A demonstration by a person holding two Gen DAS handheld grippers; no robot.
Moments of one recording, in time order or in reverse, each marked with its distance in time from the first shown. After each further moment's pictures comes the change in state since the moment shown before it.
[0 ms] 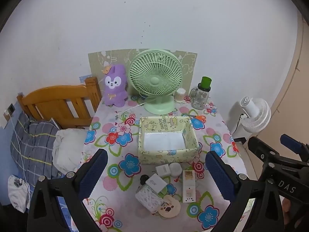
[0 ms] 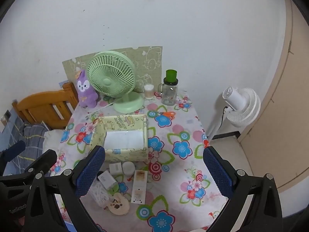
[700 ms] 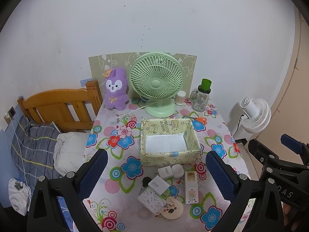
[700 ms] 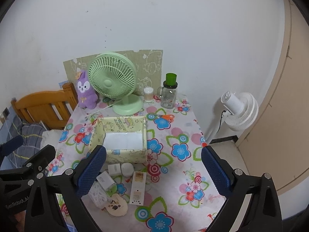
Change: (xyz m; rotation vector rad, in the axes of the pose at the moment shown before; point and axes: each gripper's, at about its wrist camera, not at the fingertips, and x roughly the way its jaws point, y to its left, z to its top) left arm -0.004 0.003 -0.006 0.014 -0.031 0.000; right arm -0.004 0.006 -0.007 -0.021 -0.033 -0.016
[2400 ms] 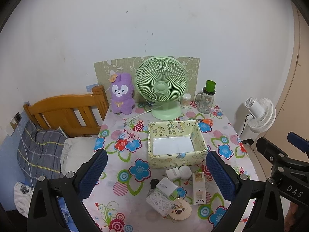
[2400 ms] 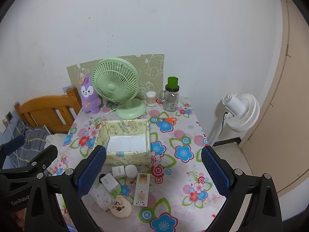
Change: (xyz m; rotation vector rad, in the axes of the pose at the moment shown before) left arm -0.006 0.005 -0.004 0.033 -0.030 0.050; right arm -0.011 -0.003 -0.007 0.020 -0.033 0.029
